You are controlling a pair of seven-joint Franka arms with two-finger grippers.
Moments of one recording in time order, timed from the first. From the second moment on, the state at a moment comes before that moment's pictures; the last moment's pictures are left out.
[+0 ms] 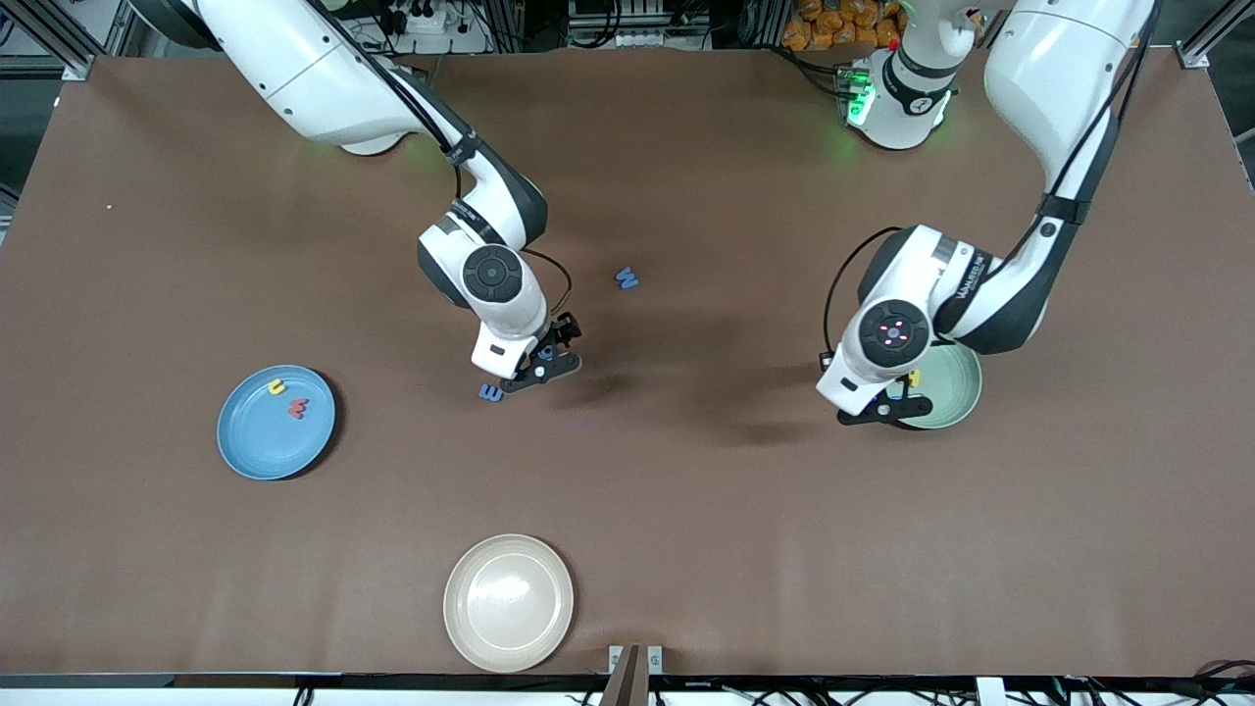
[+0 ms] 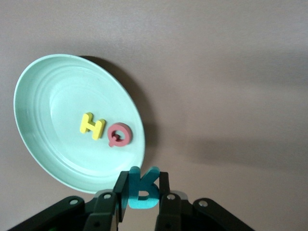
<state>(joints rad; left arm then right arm) 0.00 0.50 -0.38 -1.82 0.34 1.97 -0.62 0.29 0.61 0.35 -1.86 -0.24 2.38 0.43</state>
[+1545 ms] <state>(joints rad) 0.12 0.49 -0.38 -1.95 0.37 2.12 -0.52 0.32 0.66 0.33 -1.89 -0.32 2.48 0.55</state>
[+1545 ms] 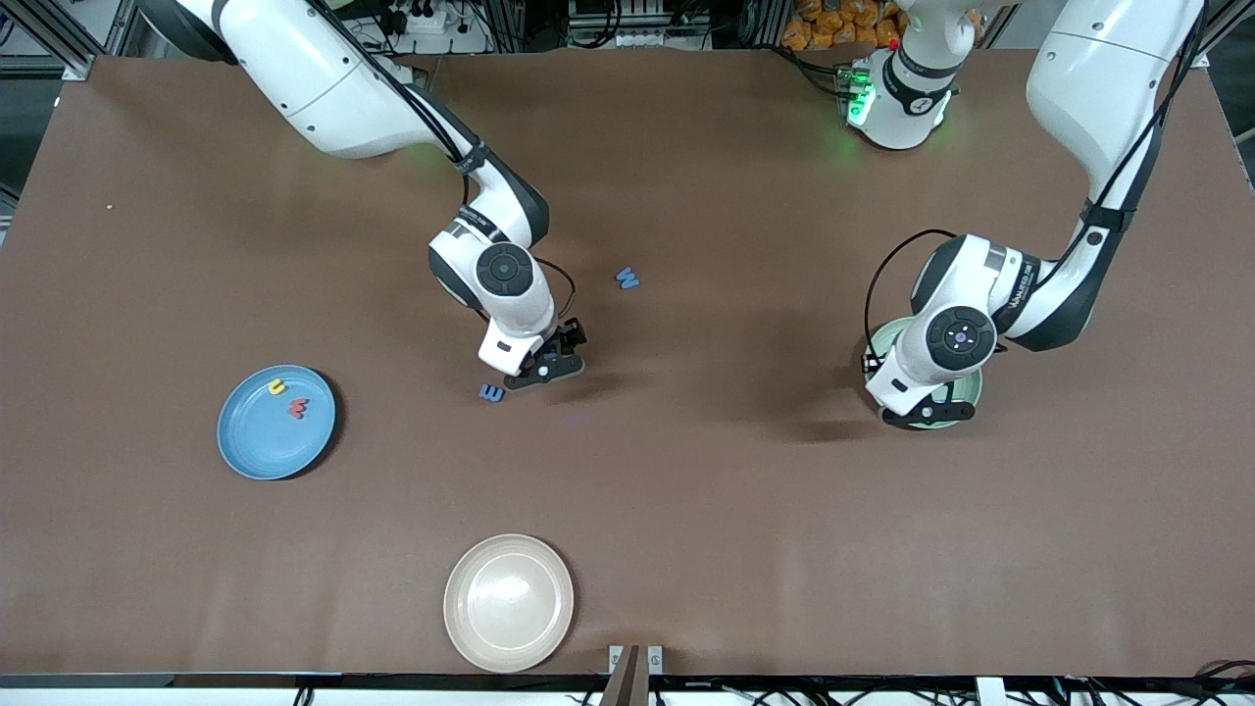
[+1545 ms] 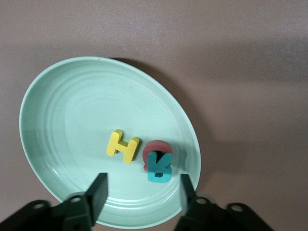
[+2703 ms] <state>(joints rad) -0.10 0.49 -0.51 -1.93 0.37 2.12 -0.90 0.32 0.64 0.33 -1.89 -0.32 2.48 0.56</state>
